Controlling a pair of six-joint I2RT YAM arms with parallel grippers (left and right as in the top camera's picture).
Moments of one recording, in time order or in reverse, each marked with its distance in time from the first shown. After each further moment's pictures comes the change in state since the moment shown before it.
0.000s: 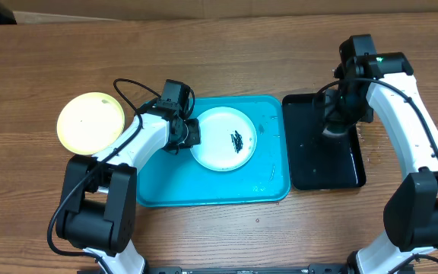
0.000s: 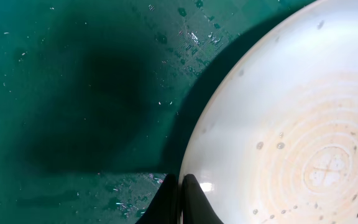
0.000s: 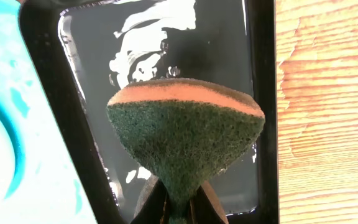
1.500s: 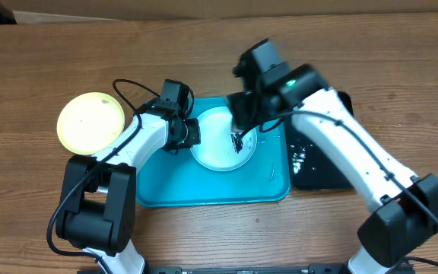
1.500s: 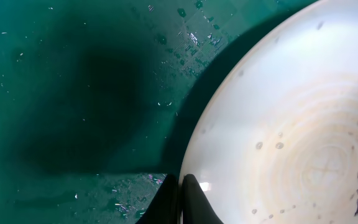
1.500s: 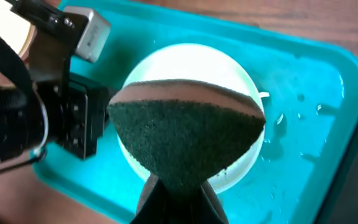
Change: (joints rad) left arm 0.005 0.000 -0.001 0.003 0.011 0.000; right arm 0.491 0.008 0.118 0.218 -0.163 0.109
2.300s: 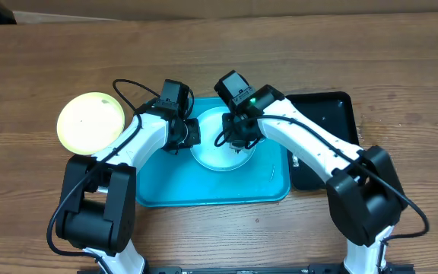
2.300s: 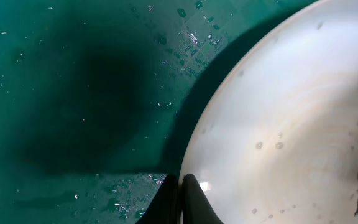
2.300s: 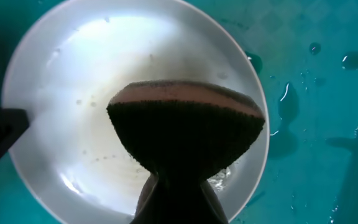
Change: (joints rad) left arm 0.000 0.000 0.000 0.000 0.002 0.000; right arm 0.068 0.180 -0.117 0.104 0.167 0.229
